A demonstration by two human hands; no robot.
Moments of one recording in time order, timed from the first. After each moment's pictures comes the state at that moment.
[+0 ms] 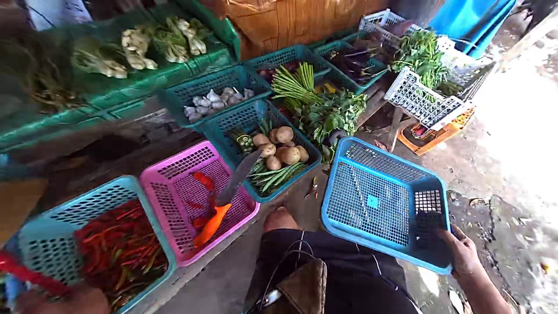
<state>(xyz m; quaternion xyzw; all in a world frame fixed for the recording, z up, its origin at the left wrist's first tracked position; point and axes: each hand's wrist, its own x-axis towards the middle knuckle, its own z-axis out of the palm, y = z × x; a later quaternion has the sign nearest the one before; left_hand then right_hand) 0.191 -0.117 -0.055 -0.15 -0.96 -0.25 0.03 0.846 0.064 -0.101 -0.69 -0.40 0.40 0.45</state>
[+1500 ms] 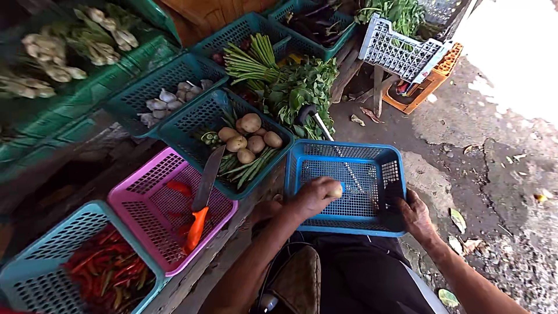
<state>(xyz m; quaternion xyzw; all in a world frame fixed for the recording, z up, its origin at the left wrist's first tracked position) 0.492 0.112 -0.107 -0.82 -0.42 -0.14 -0.36 0.814 0.050 -0.149 -0.73 -0.52 0.32 0.31</state>
